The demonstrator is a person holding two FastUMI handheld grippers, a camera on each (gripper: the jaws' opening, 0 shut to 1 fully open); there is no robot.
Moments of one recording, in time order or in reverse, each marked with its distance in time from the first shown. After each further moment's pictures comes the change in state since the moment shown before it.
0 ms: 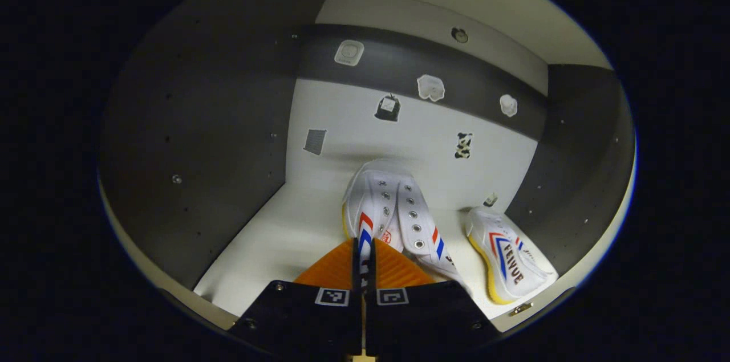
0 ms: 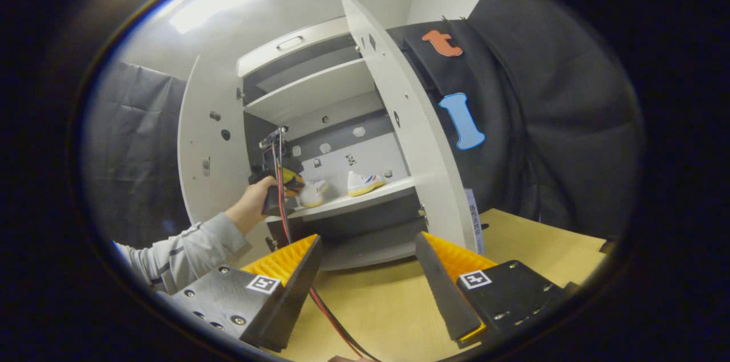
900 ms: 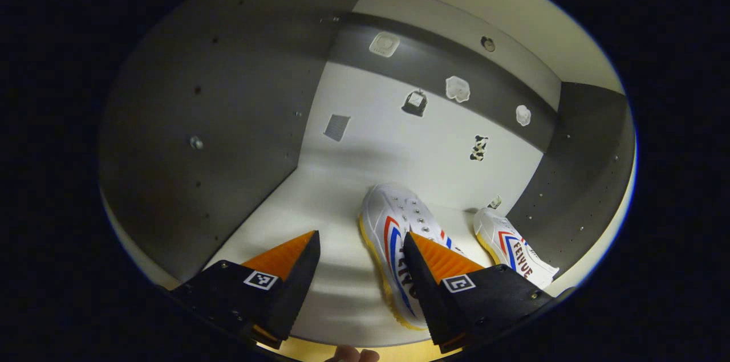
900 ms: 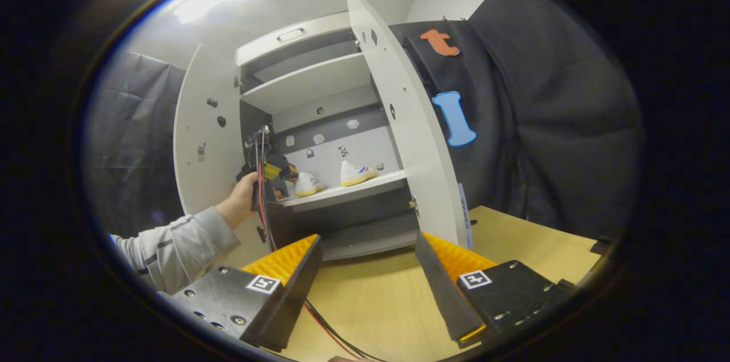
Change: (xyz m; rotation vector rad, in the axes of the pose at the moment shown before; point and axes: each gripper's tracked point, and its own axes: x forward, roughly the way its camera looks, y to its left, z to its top) left arm -0.018 0.023 0.004 -0.094 -0.062 -0.021; right arm -0.015 -0.006 -0.015 -0.055 0.027 -0.073
